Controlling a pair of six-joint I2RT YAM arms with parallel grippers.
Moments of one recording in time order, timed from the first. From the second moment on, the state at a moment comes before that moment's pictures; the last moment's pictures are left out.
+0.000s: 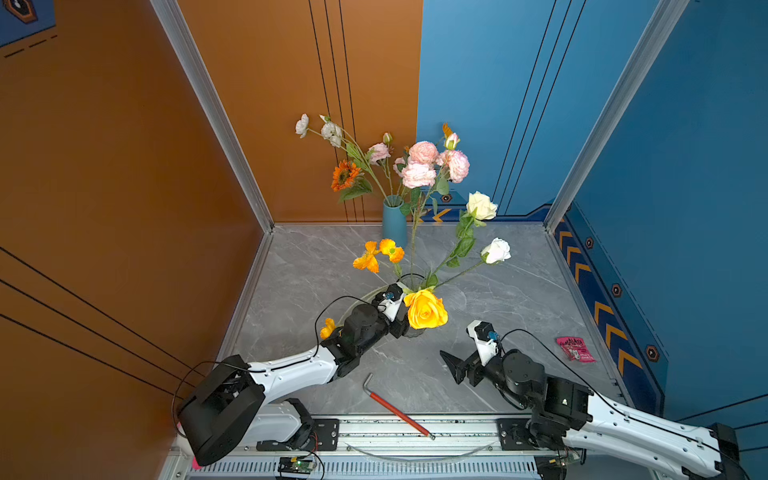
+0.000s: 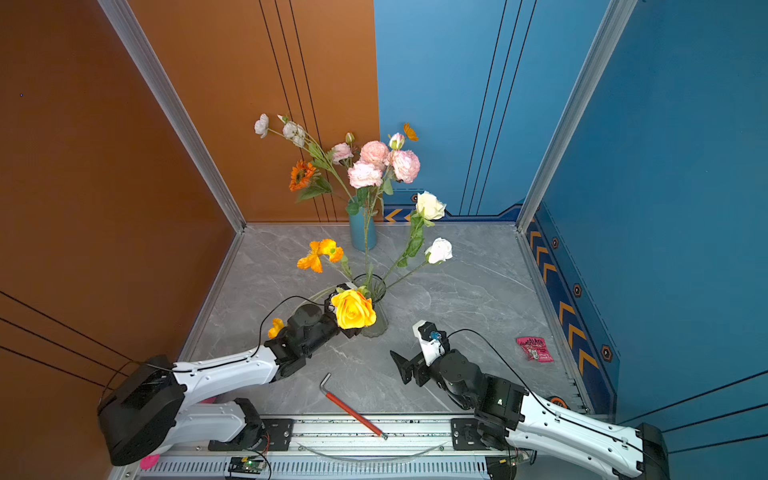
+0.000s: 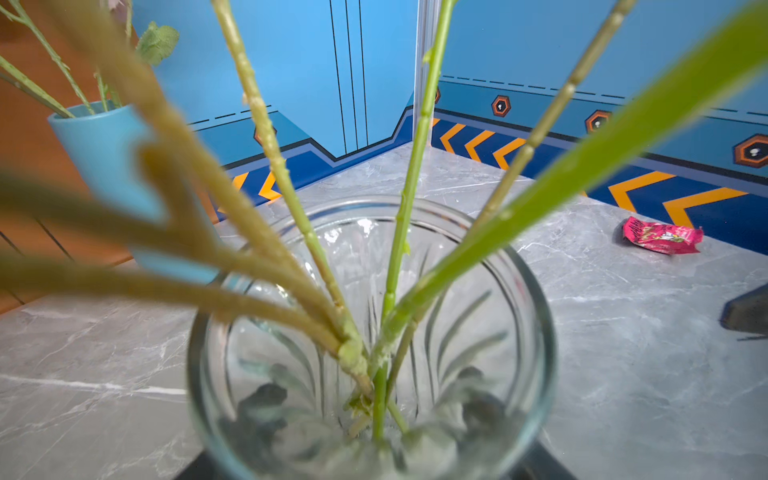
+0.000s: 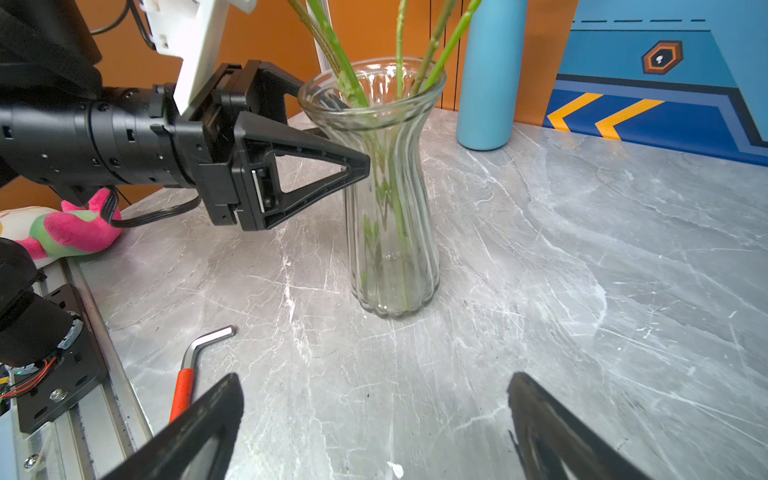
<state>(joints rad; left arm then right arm) -0.79 1.28 0.49 0.64 -0.05 0.01 1.13 0.52 0.33 -0.14 0.37 0.27</state>
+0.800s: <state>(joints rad) -0.75 1.53 0.54 0.89 0.08 0.01 1.13 0.49 0.32 -0.14 0.36 0.29</state>
